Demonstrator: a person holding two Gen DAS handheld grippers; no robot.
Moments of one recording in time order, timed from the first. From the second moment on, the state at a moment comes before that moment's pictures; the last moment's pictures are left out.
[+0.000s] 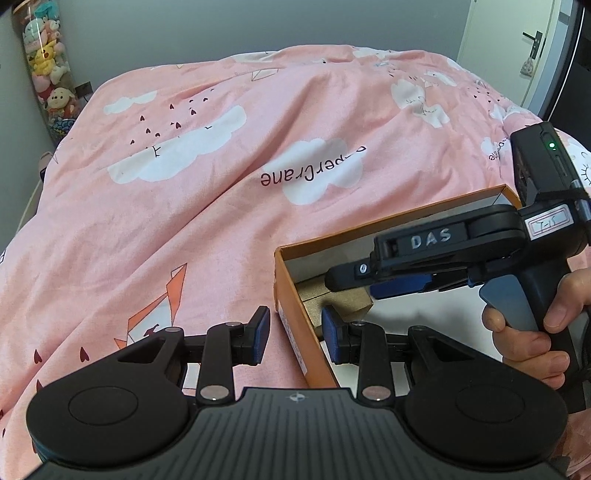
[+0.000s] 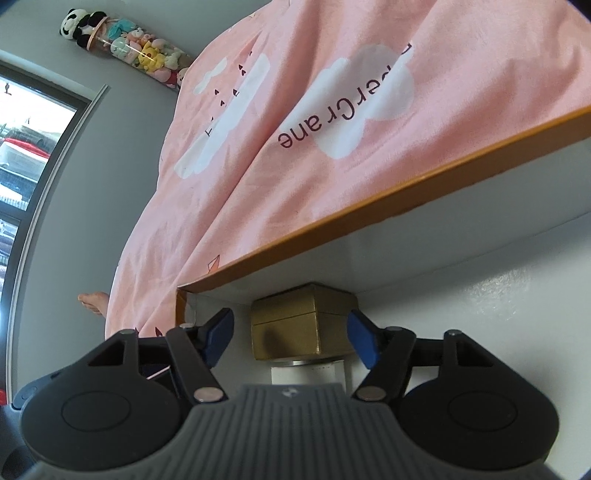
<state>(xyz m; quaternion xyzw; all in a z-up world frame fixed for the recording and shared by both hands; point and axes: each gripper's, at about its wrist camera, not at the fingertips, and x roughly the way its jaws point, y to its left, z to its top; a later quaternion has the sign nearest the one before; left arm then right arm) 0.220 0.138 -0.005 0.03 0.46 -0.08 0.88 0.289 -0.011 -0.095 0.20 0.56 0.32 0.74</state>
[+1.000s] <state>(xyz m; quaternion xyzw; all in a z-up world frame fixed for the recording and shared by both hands) 0.057 0.060 0.023 -0.03 0.47 -0.16 0.87 0.145 -0.120 -0.013 0.05 0.48 0.39 0.78</state>
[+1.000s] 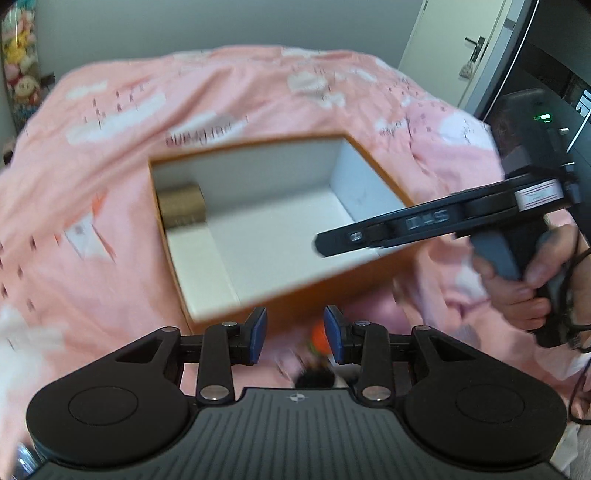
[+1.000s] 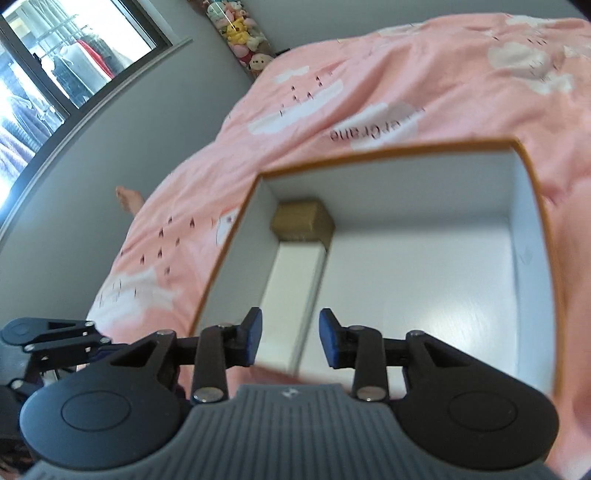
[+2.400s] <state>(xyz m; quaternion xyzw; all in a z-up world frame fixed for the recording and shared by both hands) 0.035 0.054 -0.061 -0.13 0.53 -0.13 0.83 0.088 -0.193 -0.055 0.07 0.56 0.34 0.75</state>
